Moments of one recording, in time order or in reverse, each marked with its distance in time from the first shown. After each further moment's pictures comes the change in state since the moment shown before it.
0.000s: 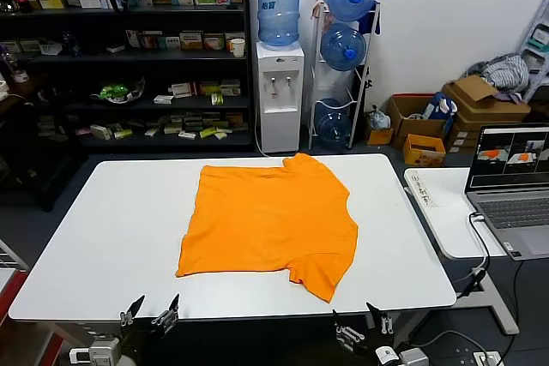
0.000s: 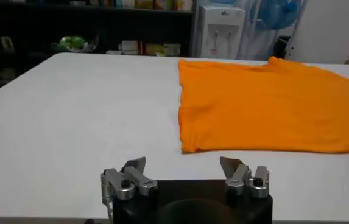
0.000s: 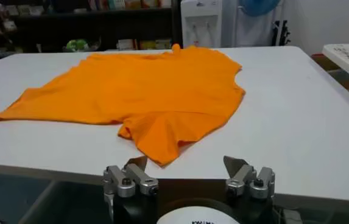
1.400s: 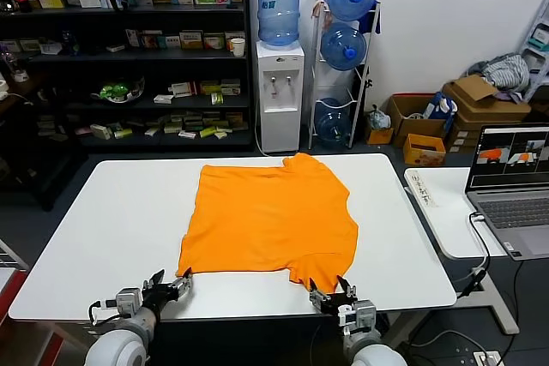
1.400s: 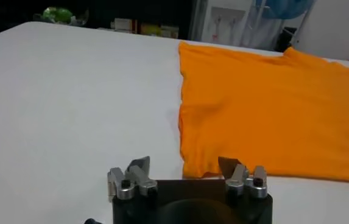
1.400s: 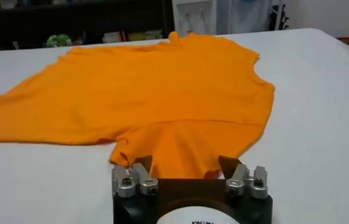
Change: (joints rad) left arm -0.360 0.036 0.139 0.298 -0.132 0.074 0.009; right arm 0.340 0.086 -0.183 -0.259 0.011 -0.093 0.160
